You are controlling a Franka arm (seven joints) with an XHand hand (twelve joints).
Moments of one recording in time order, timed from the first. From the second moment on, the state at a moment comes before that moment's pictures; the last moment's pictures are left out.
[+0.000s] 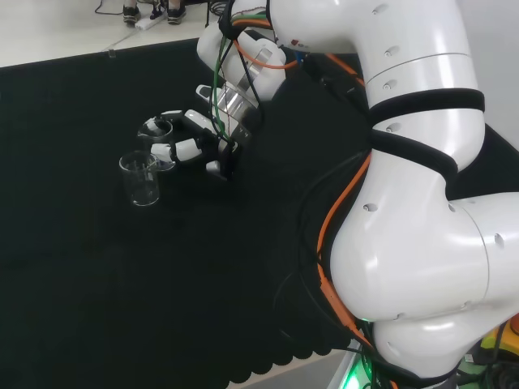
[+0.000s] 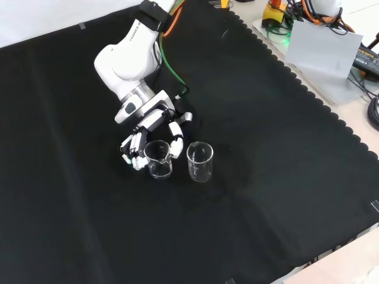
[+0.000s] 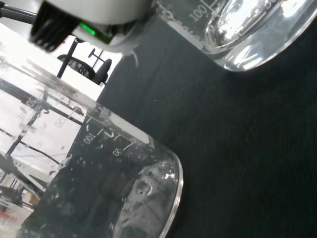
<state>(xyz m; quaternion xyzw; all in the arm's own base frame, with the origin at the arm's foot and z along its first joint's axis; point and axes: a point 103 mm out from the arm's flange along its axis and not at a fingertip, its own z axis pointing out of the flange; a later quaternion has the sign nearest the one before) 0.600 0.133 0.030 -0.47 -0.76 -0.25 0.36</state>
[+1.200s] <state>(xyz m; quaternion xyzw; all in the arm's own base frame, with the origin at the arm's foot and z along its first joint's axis) 0.605 0.145 0.029 -0.46 -0.76 -0.26 0.37</state>
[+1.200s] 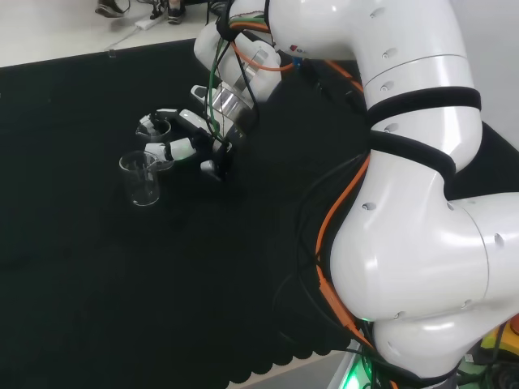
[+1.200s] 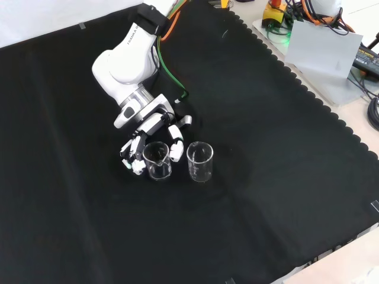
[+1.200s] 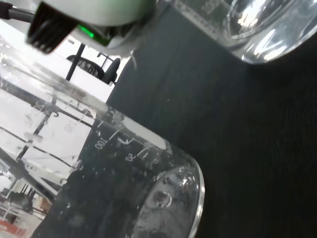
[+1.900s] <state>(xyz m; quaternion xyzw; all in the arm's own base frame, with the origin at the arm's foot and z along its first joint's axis) 0.609 0.136 0.051 -0.50 -0.75 -0.29 0.33</state>
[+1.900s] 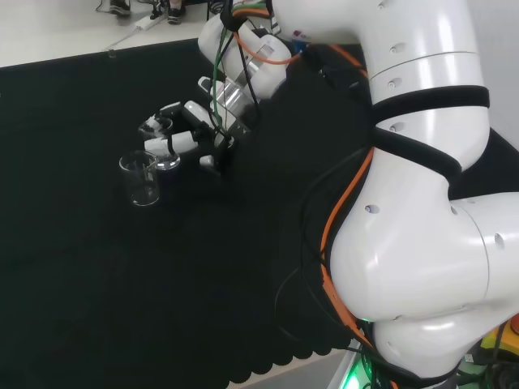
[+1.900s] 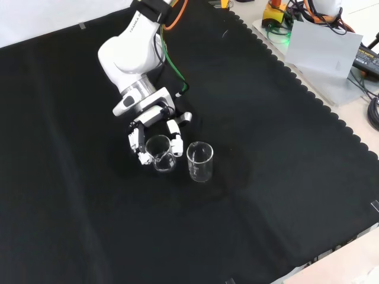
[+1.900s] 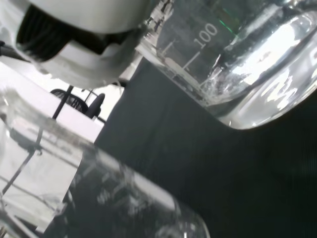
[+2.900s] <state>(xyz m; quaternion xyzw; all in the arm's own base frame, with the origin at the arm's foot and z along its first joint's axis) 0.596 0.082 0.111 -0.51 -0.76 -0.29 0.26</state>
